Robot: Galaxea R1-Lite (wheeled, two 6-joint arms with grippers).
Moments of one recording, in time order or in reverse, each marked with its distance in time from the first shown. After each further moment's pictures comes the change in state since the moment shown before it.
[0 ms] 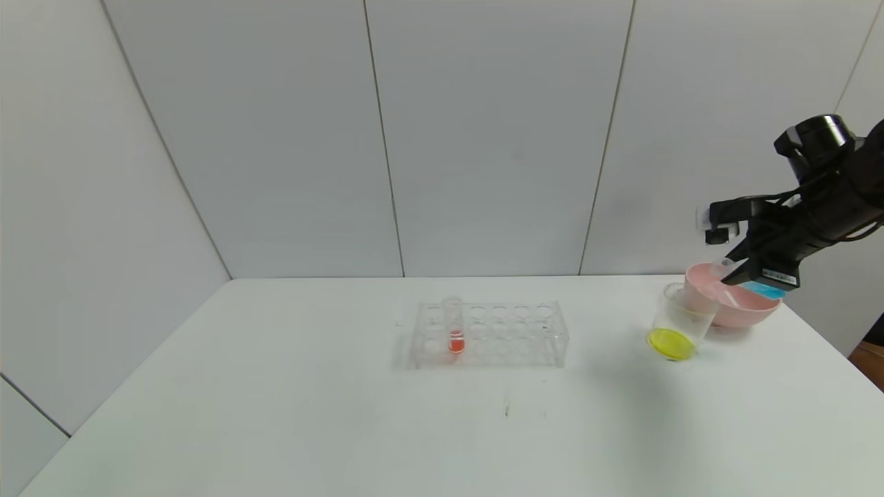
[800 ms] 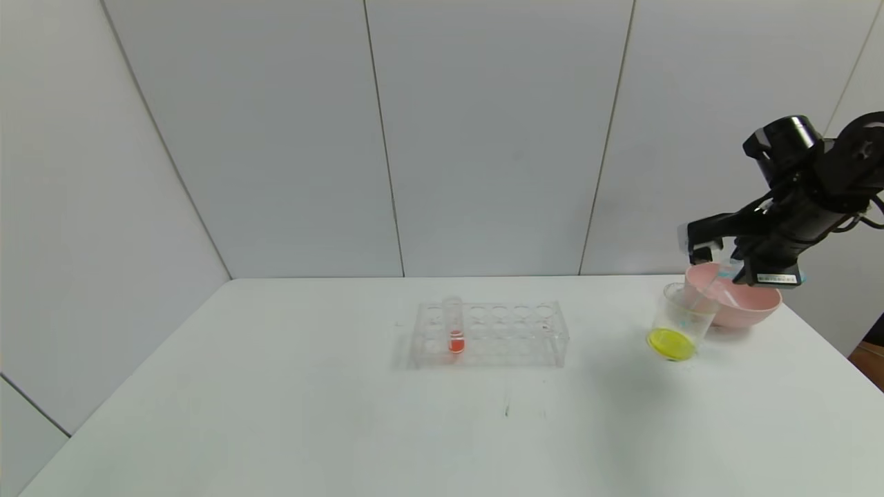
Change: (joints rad) left arm 0.000 0.000 0.000 0.000 0.000 -0.001; right arm 0.083 0.007 0.000 -0.005 -0.304 -0.099
